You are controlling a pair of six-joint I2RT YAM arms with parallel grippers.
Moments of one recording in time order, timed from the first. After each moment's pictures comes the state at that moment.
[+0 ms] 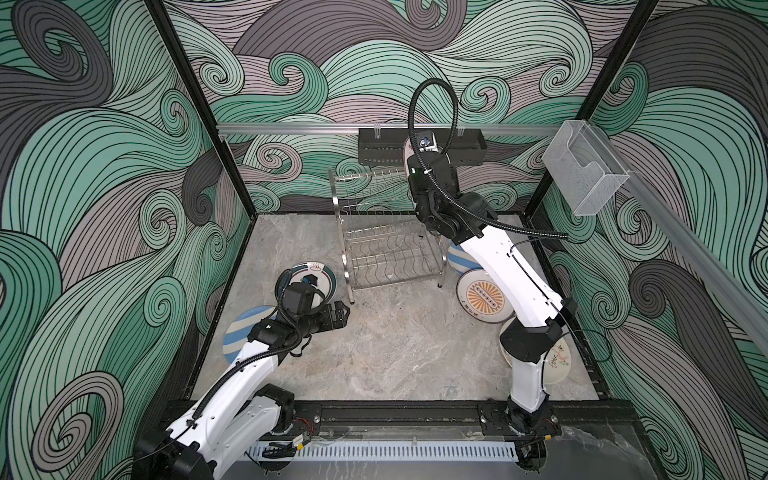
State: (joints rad) left arm -0.34 0.88 0.58 -0.51 0.17 -0.53; right arm 0.76 1.96 2.45 -0.83 0.93 -0.07
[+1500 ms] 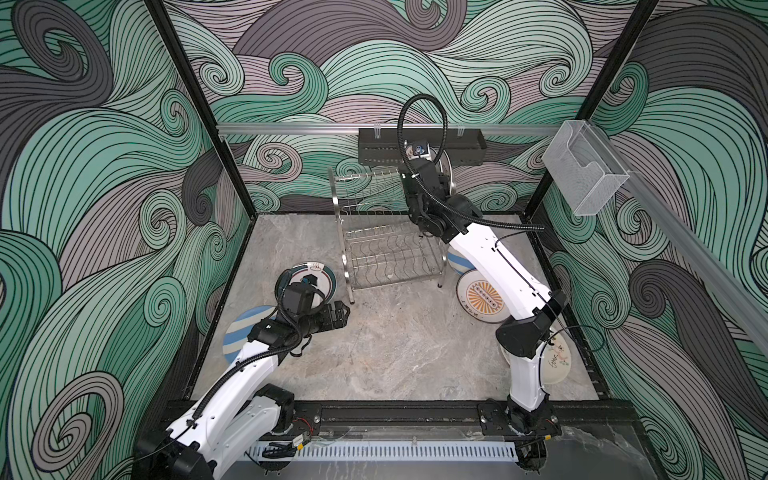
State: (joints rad) left arm -0.34 0.88 0.58 -0.51 0.17 -0.54; right arm 0.73 2.00 2.36 -0.78 0.90 0.04
